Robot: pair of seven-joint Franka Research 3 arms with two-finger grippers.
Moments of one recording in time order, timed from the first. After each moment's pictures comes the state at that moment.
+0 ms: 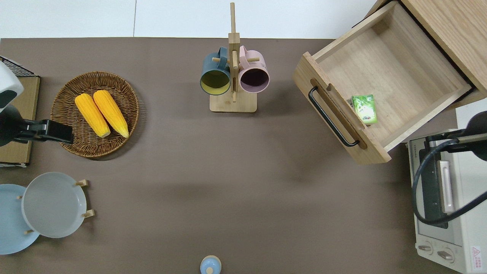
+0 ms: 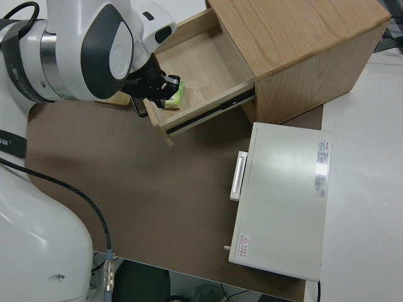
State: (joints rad) left arm 0.04 0.06 -0.07 -1.50 0.00 1.52 0.04; right arm 0.04 -0.06 0.03 -1.53 -0.01 1.49 0.00
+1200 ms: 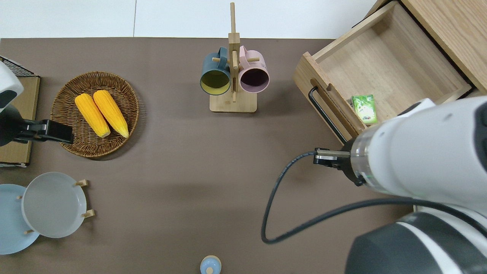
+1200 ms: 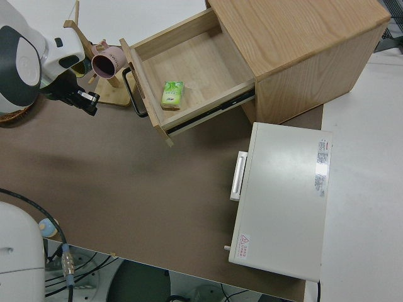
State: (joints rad) left arm 0.04 0.06 -0.07 -1.50 0.00 1.52 0.04; right arm 0.33 -0.01 0.06 -1.55 -0.01 1.57 0.60
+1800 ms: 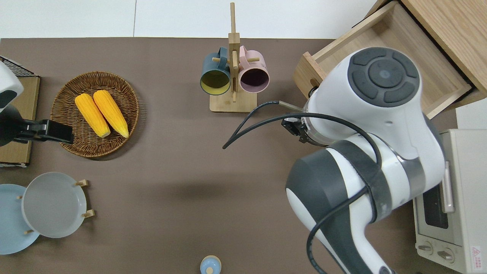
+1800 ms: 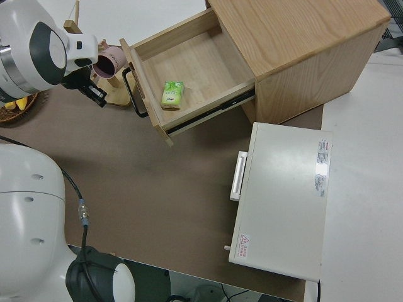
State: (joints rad) left arm 0.04 0.05 -0.07 -1.50 0.00 1.52 0.04; right arm 0.35 0.24 0.06 -1.42 -0.03 1.63 0.89
